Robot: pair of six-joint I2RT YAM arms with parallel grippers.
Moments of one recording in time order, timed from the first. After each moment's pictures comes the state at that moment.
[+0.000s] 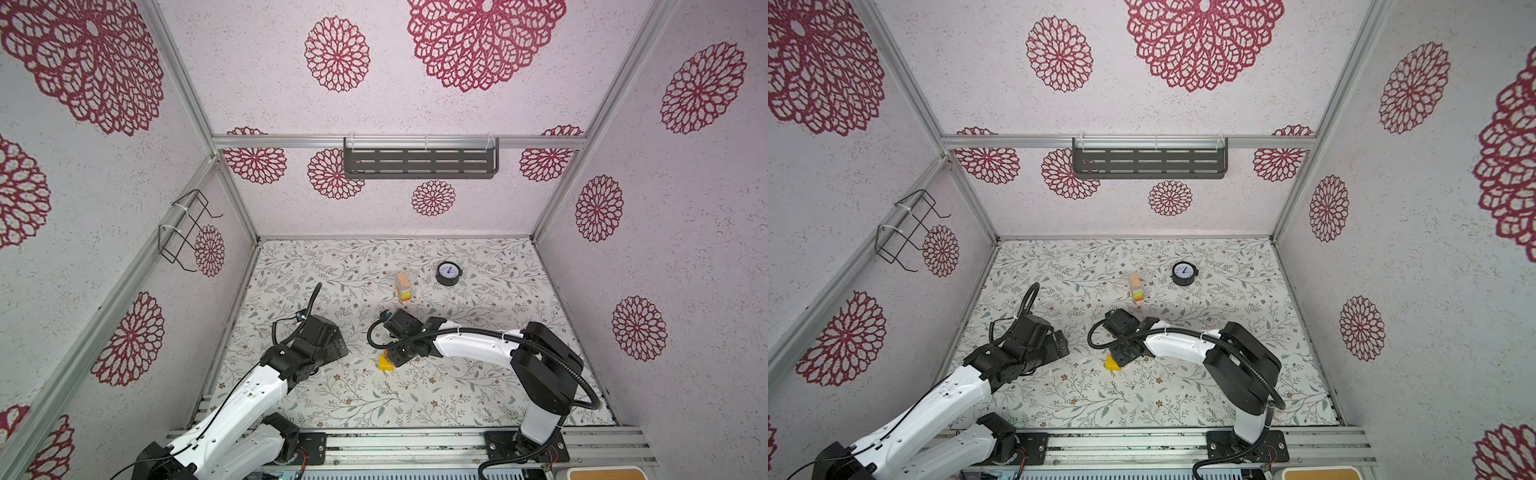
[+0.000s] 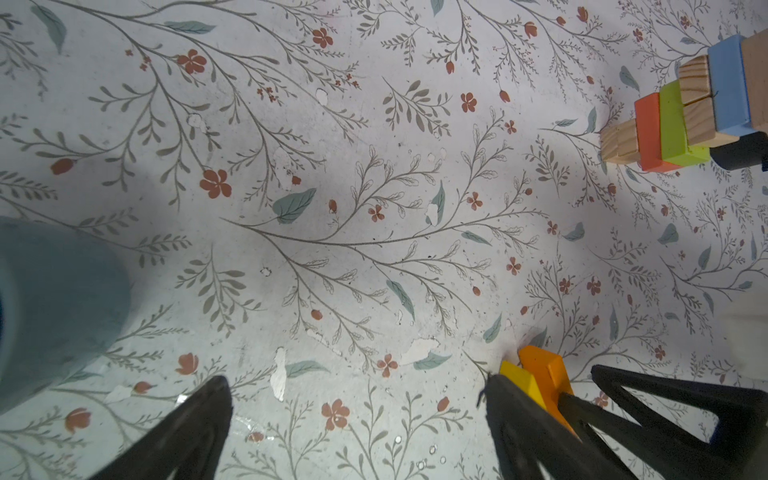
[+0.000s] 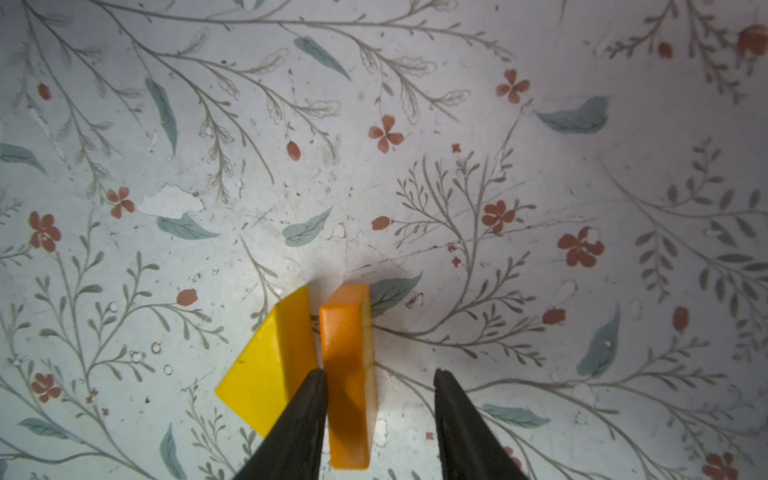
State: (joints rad) left arm -0.52 0.95 0.63 -0.69 -0.23 -0.84; right arm 0.99 1.77 1.14 -0.50 0.05 0.35
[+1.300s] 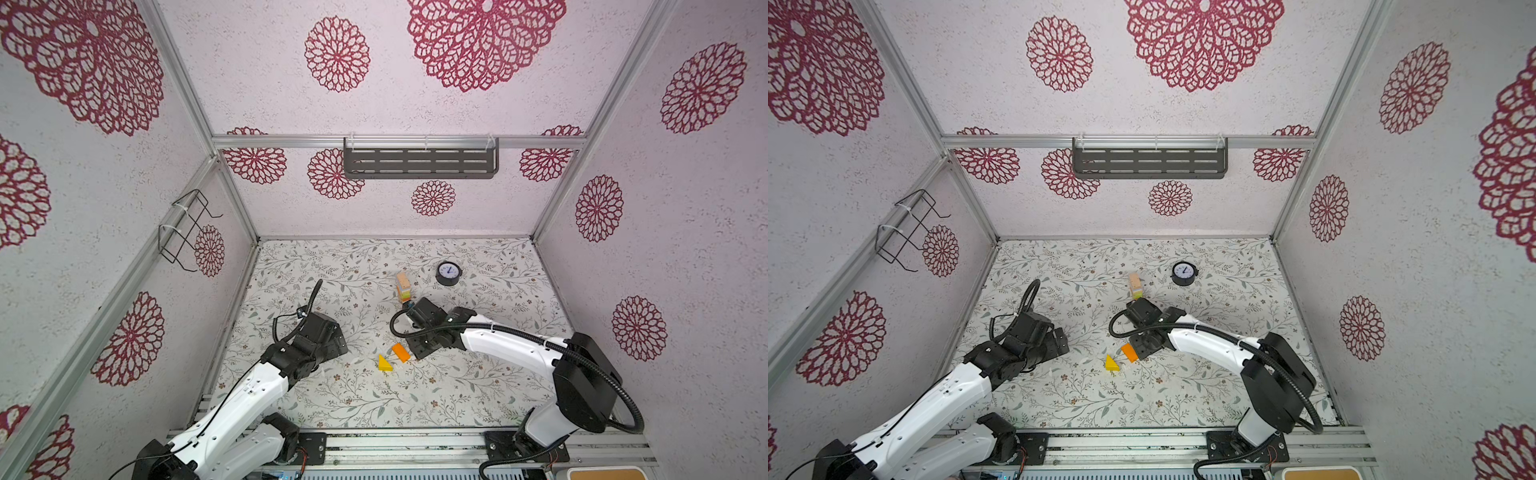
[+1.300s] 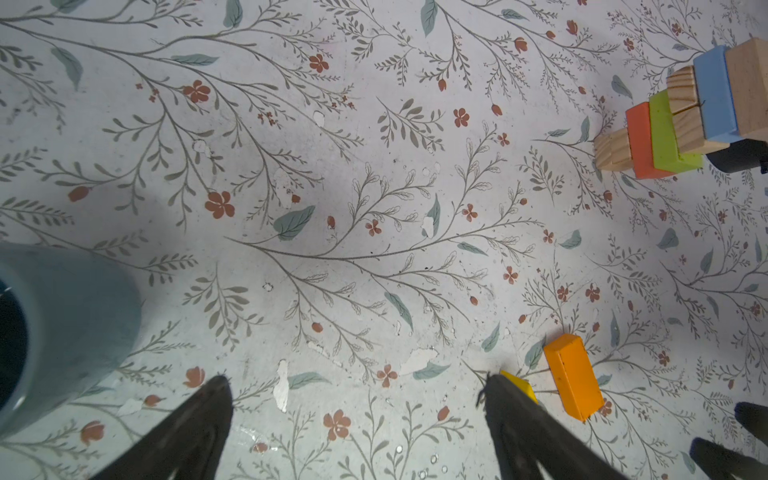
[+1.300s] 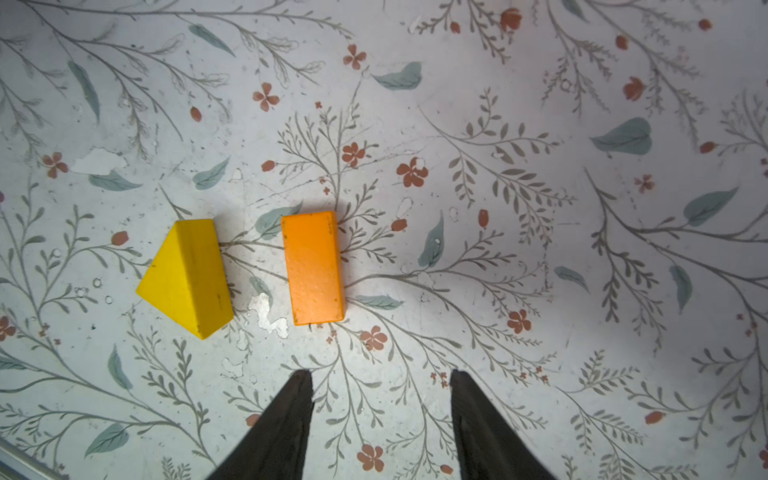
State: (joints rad) left arm -0.52 0.97 0.67 -0.70 -0.26 -0.81; right arm 0.90 1.60 1.11 -0.69 0.08 0.29
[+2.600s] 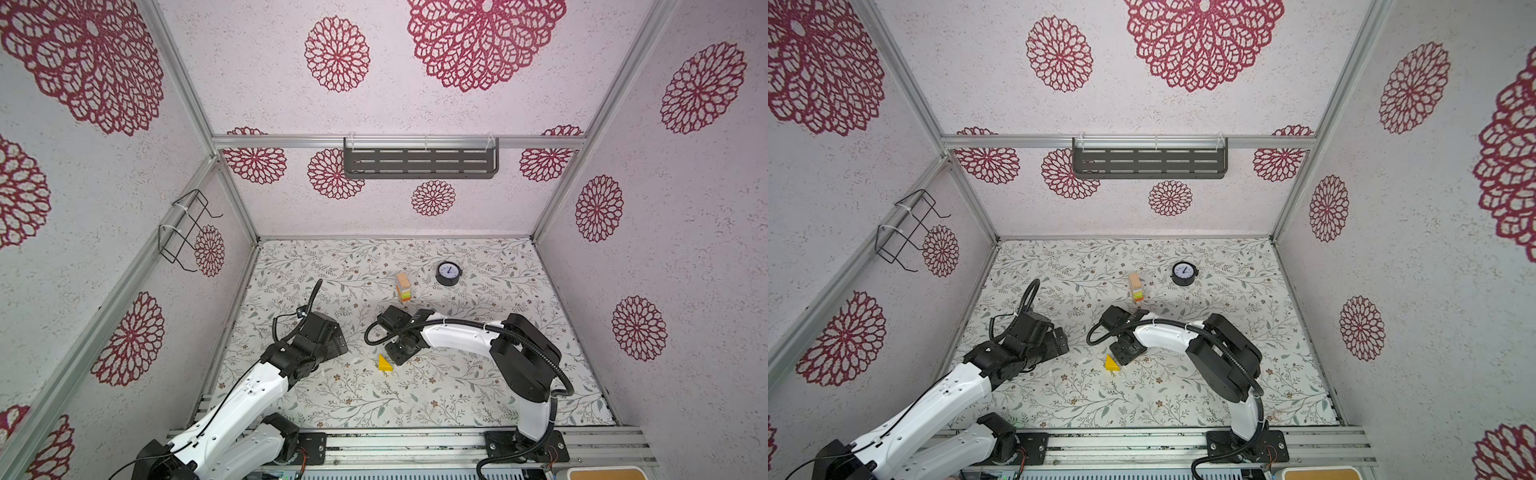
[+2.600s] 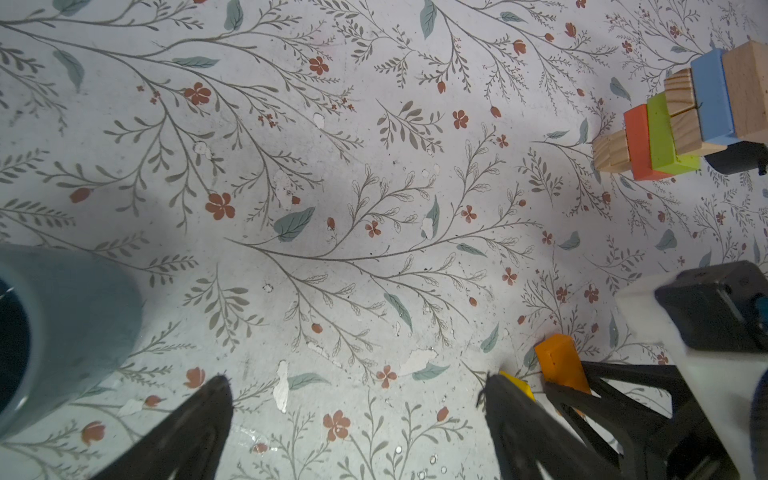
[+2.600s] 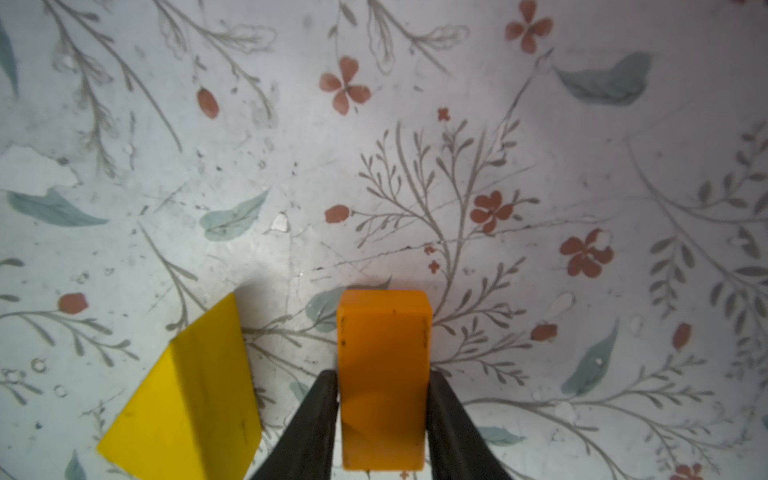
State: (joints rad) left arm -0.52 0.97 0.67 -0.70 -0.26 -0.81; right arm 0.97 1.91 1.28 -0.67 0.05 0.28
